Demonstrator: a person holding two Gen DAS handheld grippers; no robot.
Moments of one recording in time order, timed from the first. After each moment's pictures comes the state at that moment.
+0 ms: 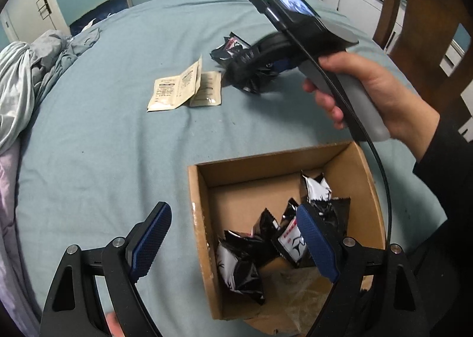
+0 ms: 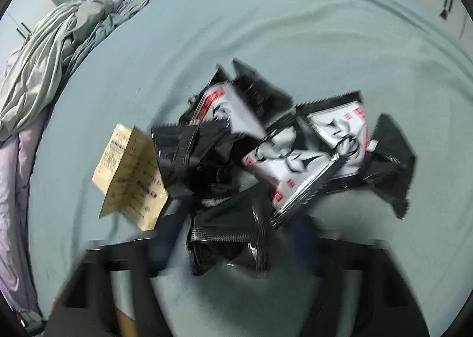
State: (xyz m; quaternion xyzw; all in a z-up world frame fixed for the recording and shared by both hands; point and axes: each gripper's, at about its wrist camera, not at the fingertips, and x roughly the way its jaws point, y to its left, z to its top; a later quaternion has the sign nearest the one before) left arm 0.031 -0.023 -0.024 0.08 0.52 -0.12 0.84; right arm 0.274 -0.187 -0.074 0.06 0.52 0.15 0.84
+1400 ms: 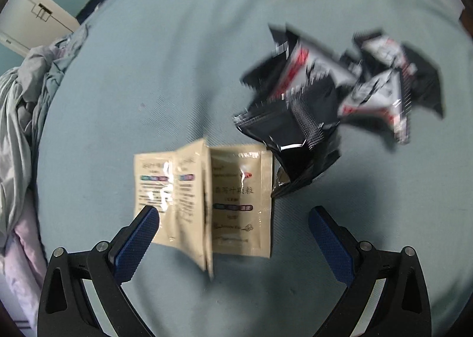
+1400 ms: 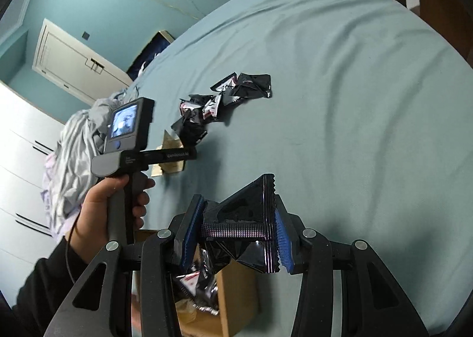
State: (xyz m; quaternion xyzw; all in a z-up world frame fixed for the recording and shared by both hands) left arm 0.257 -0.082 -0.114 0.18 0.62 0.00 0.77; right arm 0.023 -0.311 -0.016 0.30 0.42 0.08 0.85
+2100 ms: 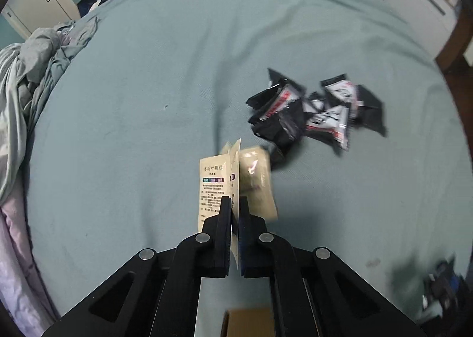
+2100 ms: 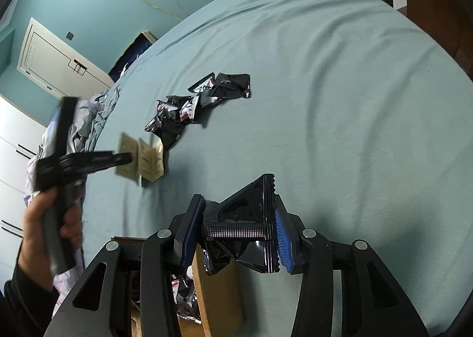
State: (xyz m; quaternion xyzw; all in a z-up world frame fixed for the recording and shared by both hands) left arm 0.220 -0.030 -0.027 0.08 0.59 -0.05 0.80; right arm 0.020 -0.310 -0.011 0.29 0.43 0.03 0.86
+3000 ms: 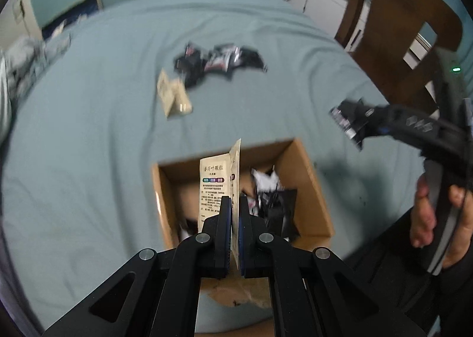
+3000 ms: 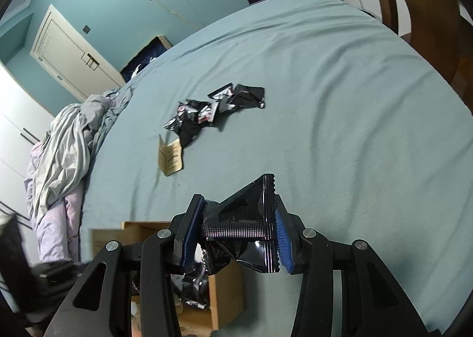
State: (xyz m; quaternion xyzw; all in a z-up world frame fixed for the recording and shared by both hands) left arm 0.019 -0.033 0.000 0.05 0.54 -0.20 0.81; right arm -0.010 -0.300 0.012 0.25 0.40 0.05 0.88
